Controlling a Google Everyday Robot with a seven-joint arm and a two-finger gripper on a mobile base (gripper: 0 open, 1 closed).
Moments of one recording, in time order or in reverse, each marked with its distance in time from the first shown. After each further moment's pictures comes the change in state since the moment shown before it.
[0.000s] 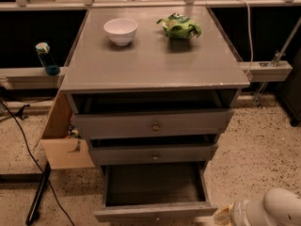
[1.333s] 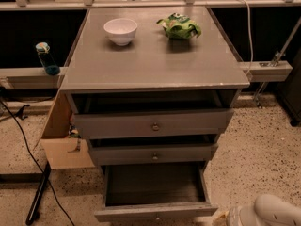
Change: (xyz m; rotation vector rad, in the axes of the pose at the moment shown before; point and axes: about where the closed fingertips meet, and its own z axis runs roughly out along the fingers) arm 0.061 -0.006 0.076 -0.062 0.012 0.050
